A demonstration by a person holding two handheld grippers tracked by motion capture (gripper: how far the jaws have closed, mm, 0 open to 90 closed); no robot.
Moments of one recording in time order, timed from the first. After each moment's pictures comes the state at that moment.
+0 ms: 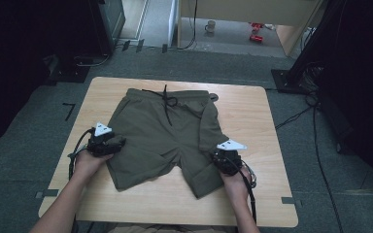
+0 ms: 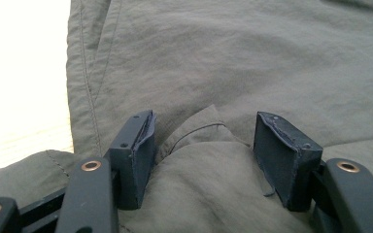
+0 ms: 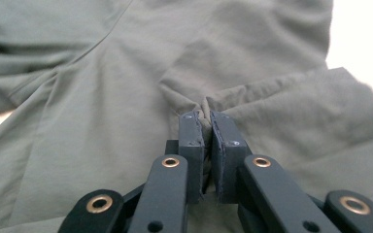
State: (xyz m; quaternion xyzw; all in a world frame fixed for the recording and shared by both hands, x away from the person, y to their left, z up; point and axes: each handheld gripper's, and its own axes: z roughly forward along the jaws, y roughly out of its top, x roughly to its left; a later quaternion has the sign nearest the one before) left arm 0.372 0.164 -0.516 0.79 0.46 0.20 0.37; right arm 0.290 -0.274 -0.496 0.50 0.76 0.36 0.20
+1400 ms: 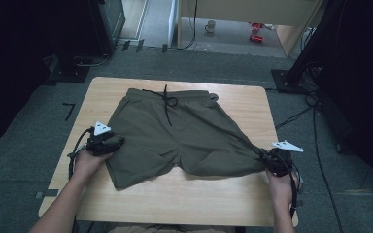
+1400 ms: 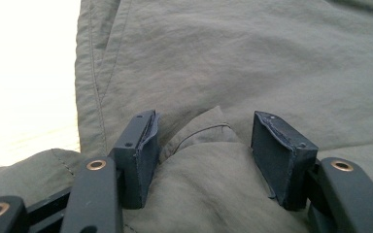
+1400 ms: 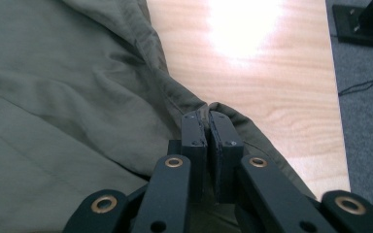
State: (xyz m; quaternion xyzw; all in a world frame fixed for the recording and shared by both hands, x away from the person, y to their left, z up) left arm 0.375 0.166 -0.516 0.78 0.46 0.20 0.36; right arm 0.271 -0.414 -0.484 0.62 0.68 0.30 0.24
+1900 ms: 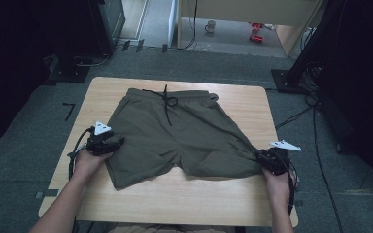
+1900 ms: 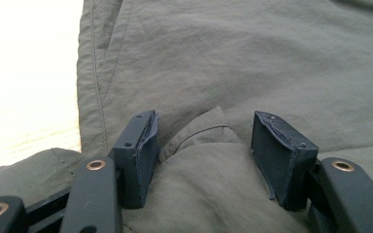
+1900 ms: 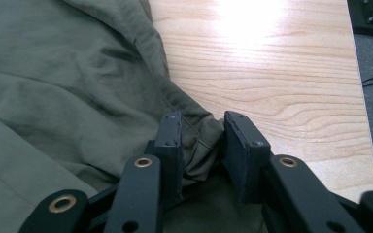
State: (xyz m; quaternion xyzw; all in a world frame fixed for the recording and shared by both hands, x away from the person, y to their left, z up) left arm 0.375 0.166 -0.516 0.78 0.46 0.21 0.36; right arm 0.281 -0.416 -0.498 0.63 0.68 0.32 0.23
